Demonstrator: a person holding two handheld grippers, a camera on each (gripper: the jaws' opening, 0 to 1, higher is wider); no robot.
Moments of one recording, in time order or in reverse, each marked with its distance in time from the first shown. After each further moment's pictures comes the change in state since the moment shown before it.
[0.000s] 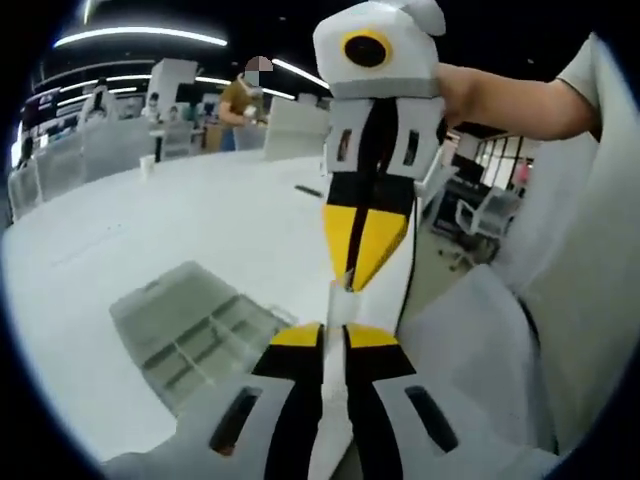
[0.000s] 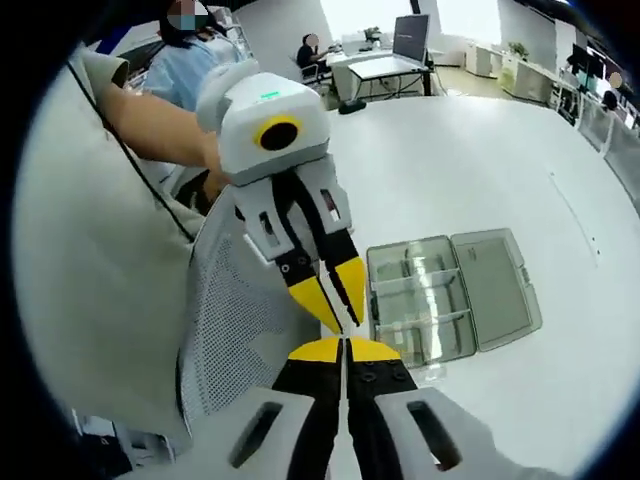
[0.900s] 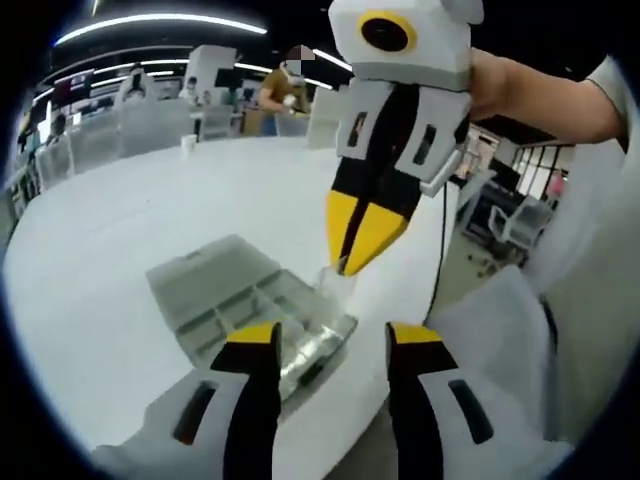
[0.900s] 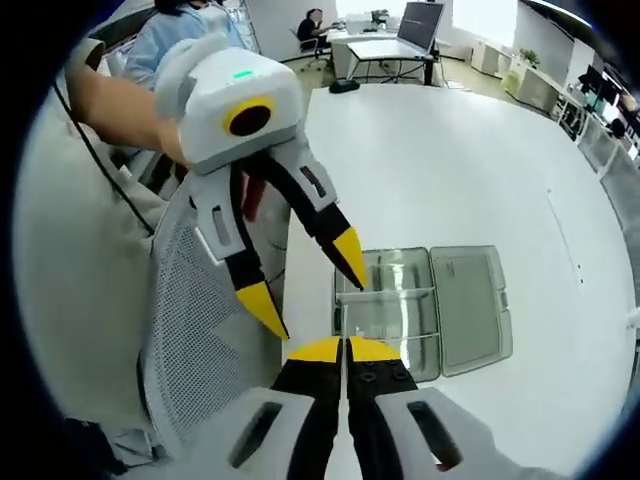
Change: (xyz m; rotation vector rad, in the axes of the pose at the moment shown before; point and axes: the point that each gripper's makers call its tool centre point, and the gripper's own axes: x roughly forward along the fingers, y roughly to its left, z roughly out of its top) left arm -0.025 0.034 -0.016 -0.106 0.031 0.163; right arm 0.021 -0.032 0.020 -0.126 0.121 -0.100
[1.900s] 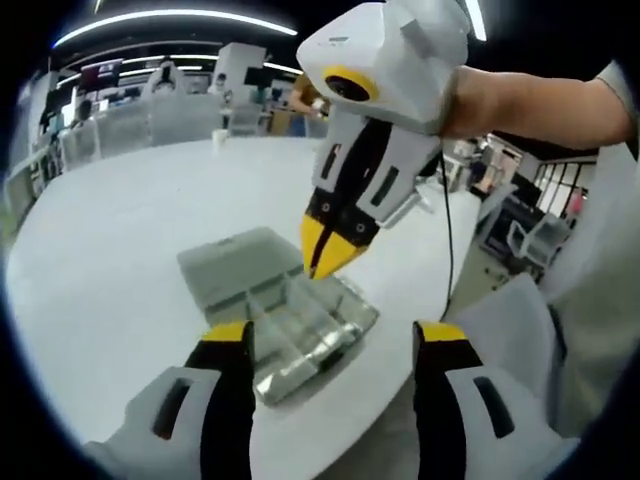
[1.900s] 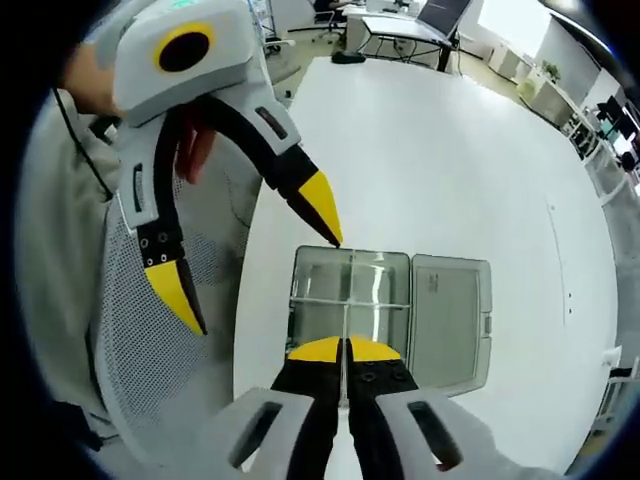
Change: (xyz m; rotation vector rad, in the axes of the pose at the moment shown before) left arm -0.018 0.019 -0.007 -0.061 -0.019 0.086; right arm 0.039 -0.035 0.006 -0.119 0.116 -0.064
